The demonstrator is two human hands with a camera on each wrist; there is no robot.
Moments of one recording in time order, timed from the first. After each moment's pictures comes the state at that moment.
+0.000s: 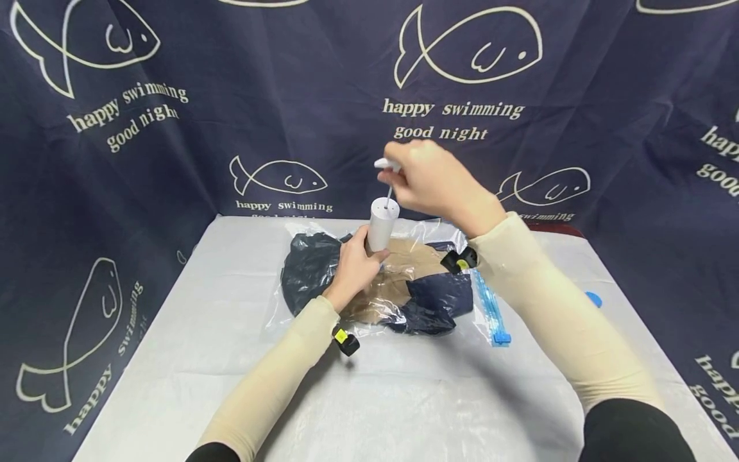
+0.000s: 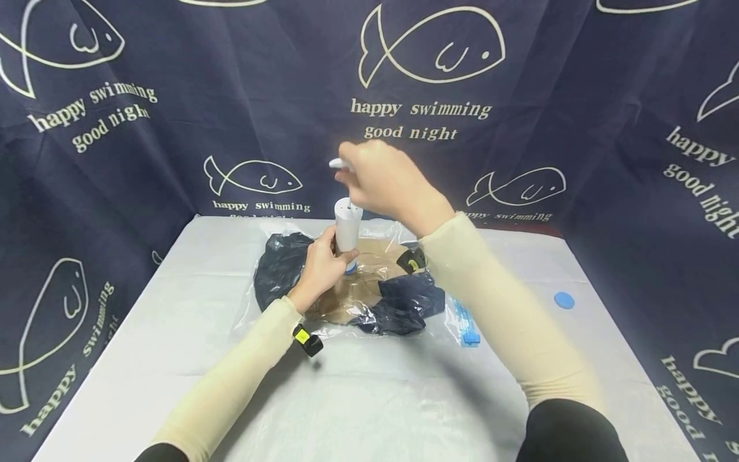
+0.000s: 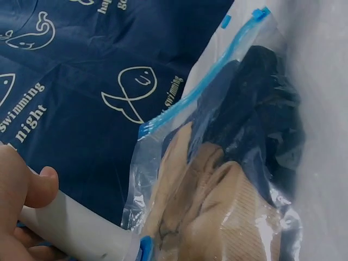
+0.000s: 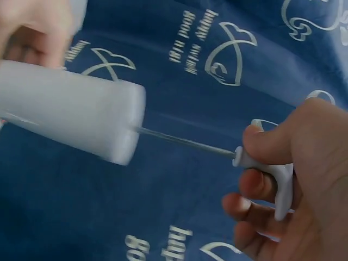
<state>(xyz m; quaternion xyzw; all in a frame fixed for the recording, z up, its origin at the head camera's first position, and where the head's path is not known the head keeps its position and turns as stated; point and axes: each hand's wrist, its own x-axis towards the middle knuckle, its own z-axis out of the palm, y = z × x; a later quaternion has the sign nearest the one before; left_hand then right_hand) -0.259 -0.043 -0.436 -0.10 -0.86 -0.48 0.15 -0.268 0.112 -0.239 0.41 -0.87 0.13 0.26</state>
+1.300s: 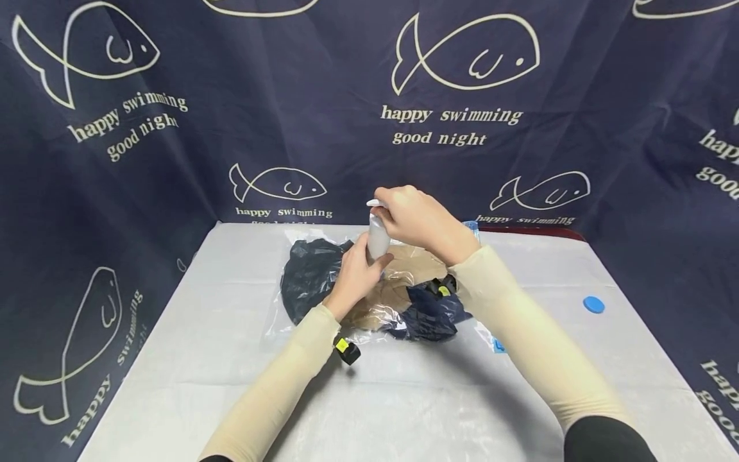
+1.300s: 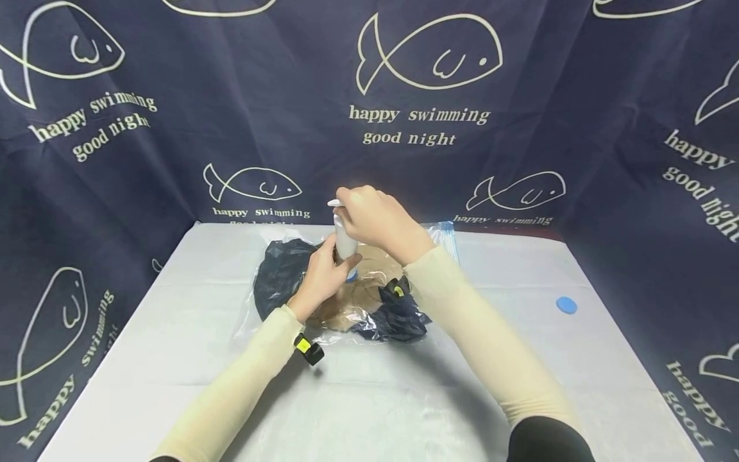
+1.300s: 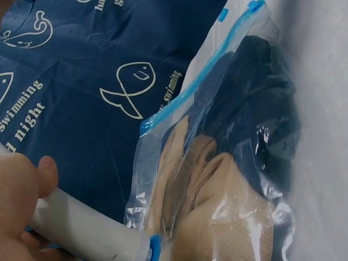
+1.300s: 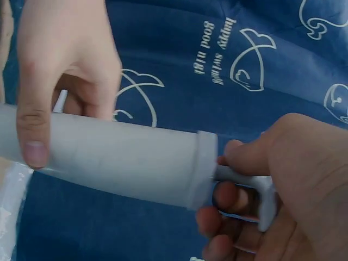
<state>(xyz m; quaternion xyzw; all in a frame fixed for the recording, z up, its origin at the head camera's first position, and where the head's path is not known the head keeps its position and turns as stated) -0.260 -0.043 -0.444 -0.13 -0.87 -0.46 0.12 -0.268 0.103 -0.292 0.36 -0.91 0.13 0.14</state>
